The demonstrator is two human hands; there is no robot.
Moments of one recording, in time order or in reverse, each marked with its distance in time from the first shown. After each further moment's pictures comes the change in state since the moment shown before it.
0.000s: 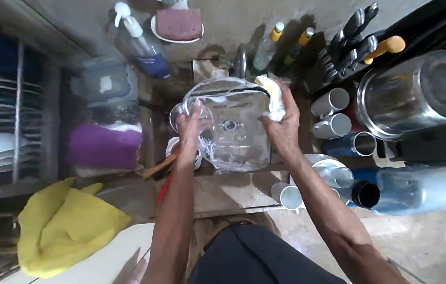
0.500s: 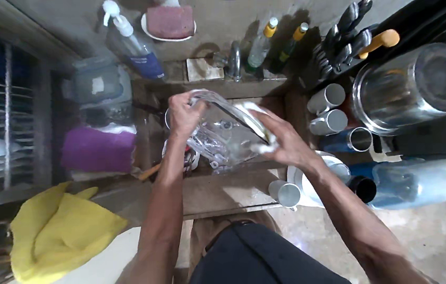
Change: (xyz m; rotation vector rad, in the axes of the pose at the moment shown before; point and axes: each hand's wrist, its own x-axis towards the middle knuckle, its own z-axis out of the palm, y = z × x) left_hand 0.009 0.041 0.001 0.519 -0.261 0.656; right_hand -0.017 -0.014 -0.046 -0.214 -0.592 -0.103
